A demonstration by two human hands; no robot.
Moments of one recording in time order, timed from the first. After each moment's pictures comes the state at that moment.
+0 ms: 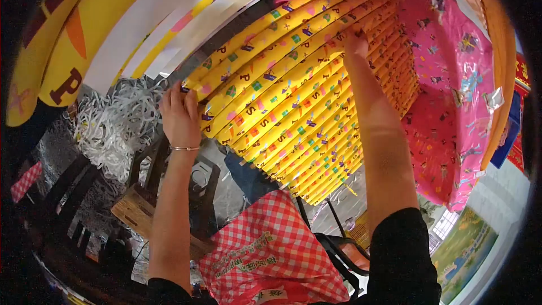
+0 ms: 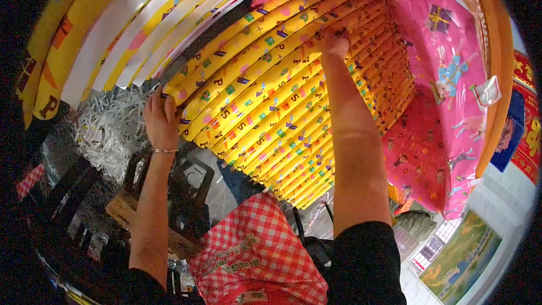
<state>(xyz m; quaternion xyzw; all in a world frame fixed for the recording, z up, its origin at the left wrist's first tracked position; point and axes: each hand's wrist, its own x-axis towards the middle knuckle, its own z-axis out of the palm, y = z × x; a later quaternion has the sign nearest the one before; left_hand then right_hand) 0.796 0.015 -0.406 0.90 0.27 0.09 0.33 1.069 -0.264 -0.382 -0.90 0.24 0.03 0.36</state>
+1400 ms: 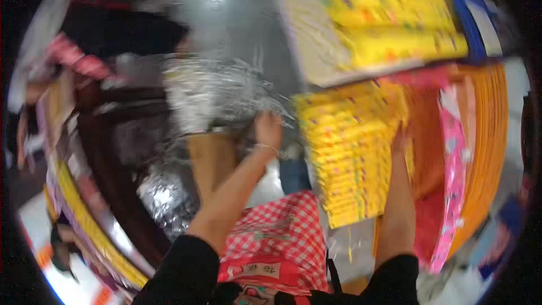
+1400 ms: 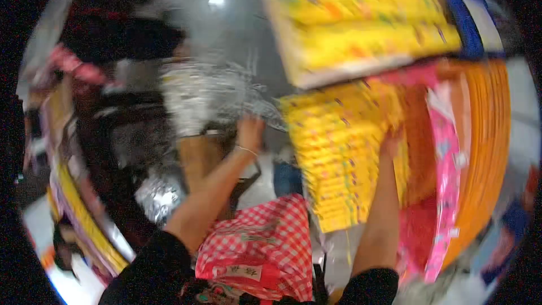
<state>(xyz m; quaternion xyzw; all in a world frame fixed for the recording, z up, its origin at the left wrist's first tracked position) 0.700 0.033 -0.389 0.81 0.43 0.10 0.38 0.977 -0.273 -0.349 -0.92 -0.05 -0.03 0.38</state>
